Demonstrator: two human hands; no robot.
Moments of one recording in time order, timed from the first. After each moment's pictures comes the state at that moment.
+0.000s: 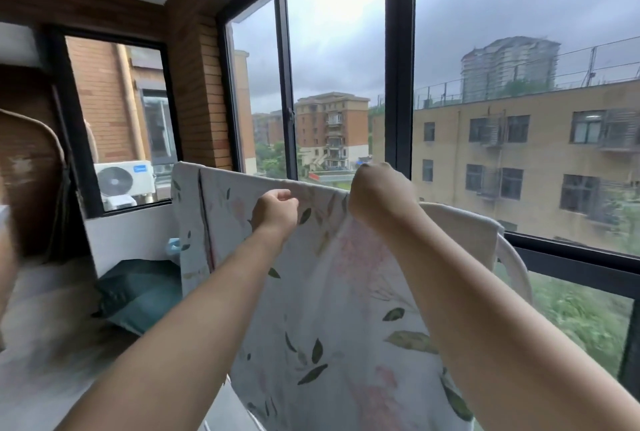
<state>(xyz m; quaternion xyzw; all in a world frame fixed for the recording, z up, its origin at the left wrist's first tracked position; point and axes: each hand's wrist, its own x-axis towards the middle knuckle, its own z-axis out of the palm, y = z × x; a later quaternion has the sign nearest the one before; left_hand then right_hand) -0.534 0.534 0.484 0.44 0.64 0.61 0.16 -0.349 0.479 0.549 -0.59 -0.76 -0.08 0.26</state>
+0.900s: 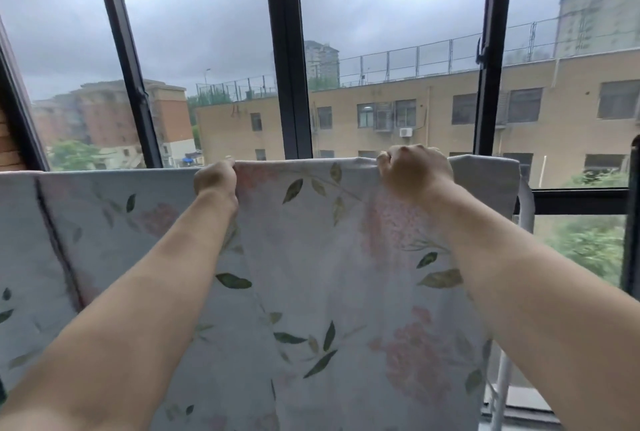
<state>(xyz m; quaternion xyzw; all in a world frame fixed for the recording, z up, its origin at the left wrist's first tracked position) -0.654 0.683 0.499 0.40 0.42 0.64 0.51 -0.387 0.501 0.508 -0.74 -0.56 -0.26 0.25</state>
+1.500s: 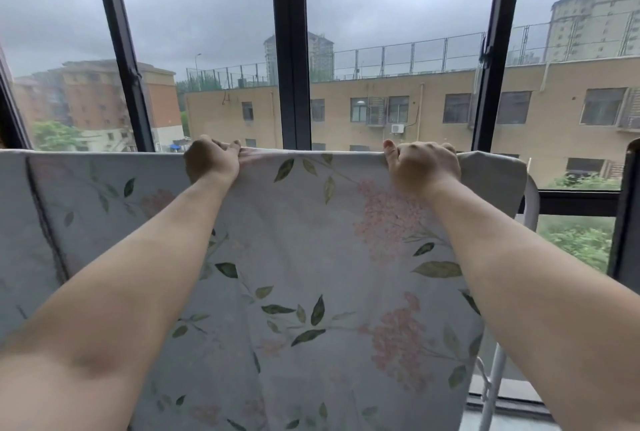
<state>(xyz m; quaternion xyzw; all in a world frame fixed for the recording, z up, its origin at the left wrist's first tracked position) -0.669 0.680 0.509 0.55 0.58 0.58 0.13 -0.385 0.517 0.500 -0.77 -0.53 -0.30 0.20</state>
